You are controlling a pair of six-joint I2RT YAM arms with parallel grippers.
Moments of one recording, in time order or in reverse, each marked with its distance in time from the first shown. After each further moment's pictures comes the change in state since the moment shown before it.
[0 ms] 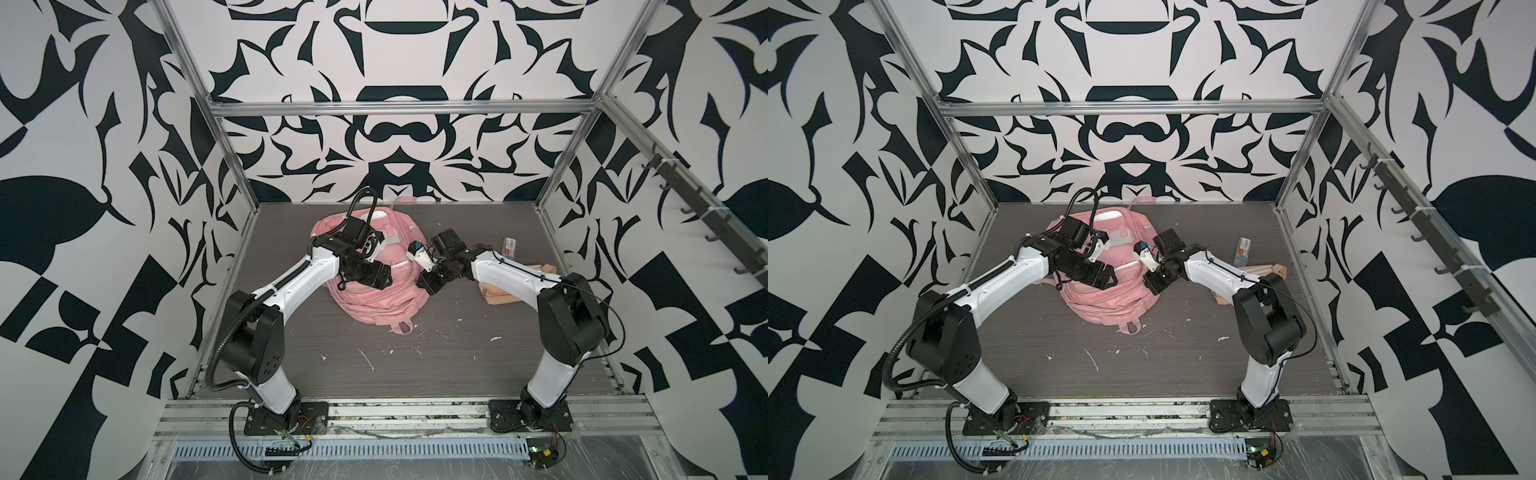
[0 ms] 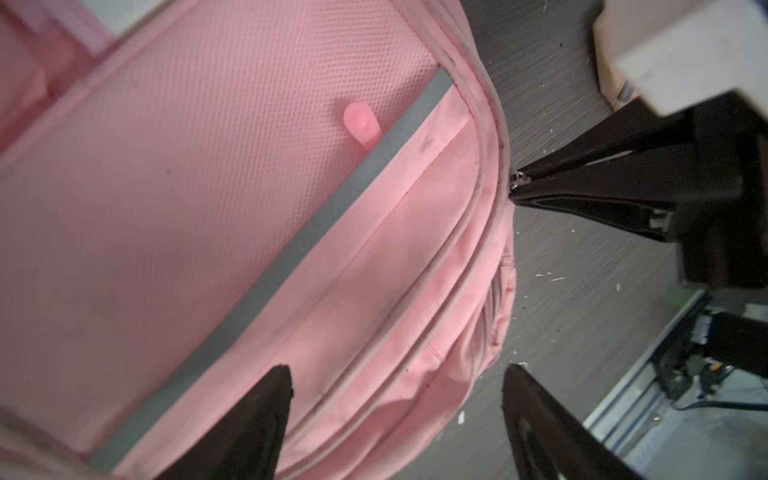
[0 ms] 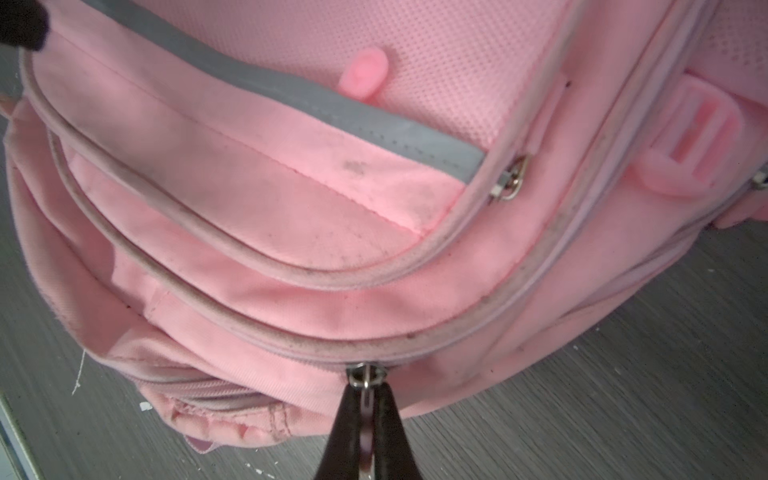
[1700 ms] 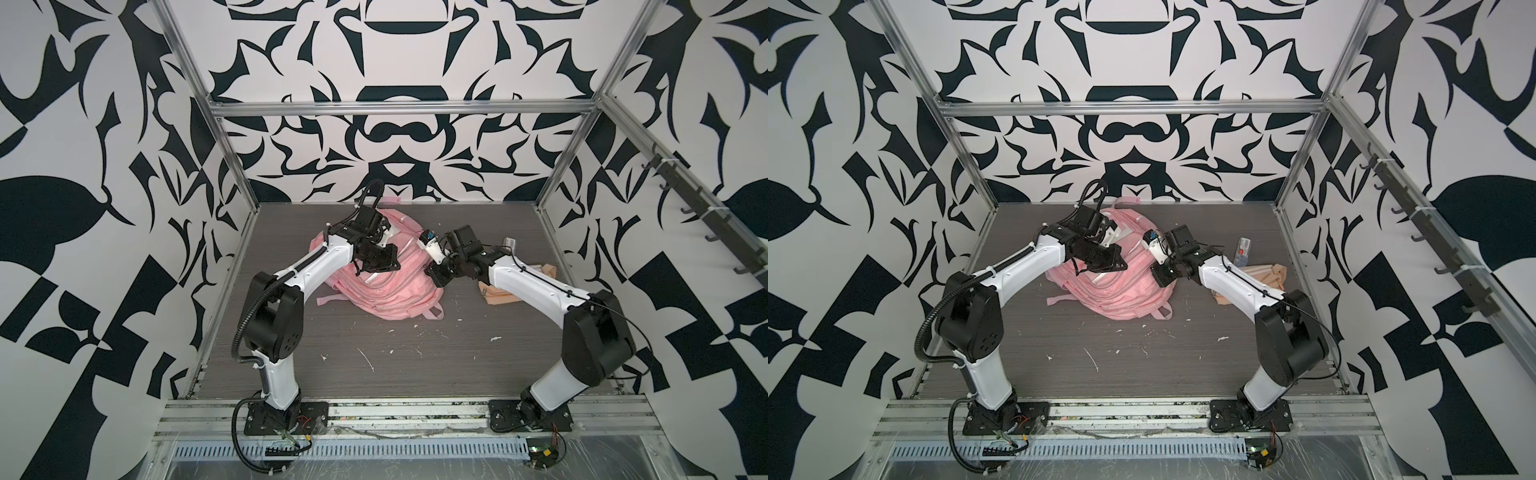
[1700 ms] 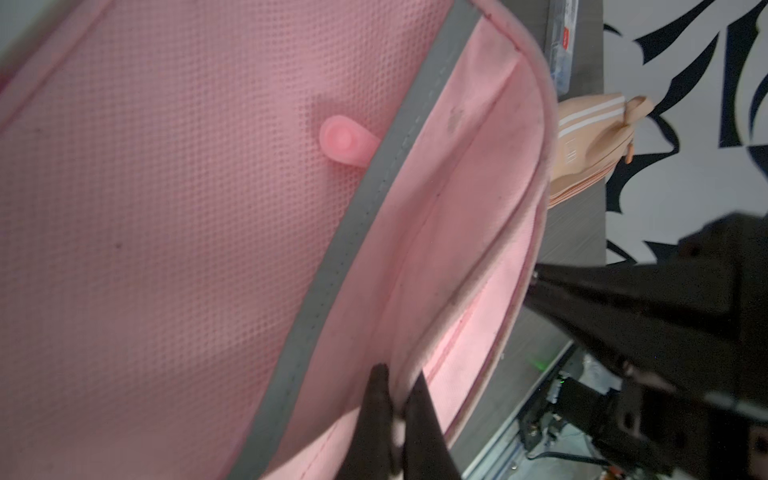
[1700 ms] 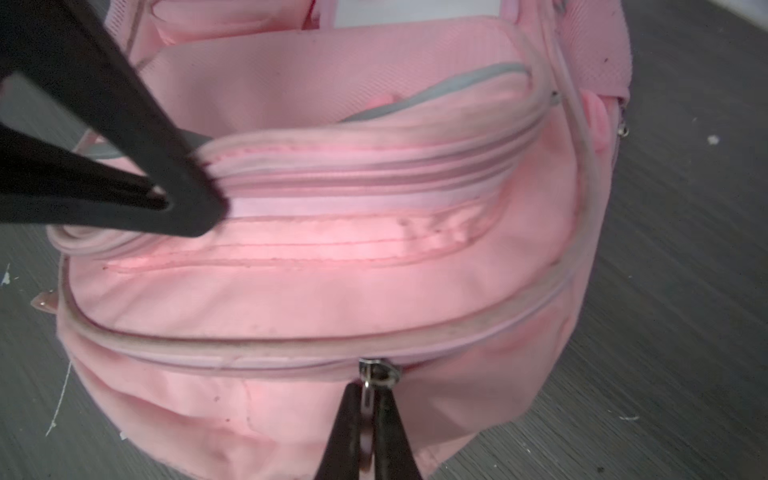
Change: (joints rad) left arm -0.017 0.159 0.212 0.043 0.173 -0.430; right arm 0.016 -0.182 -0.065 0.072 0.116 0.006
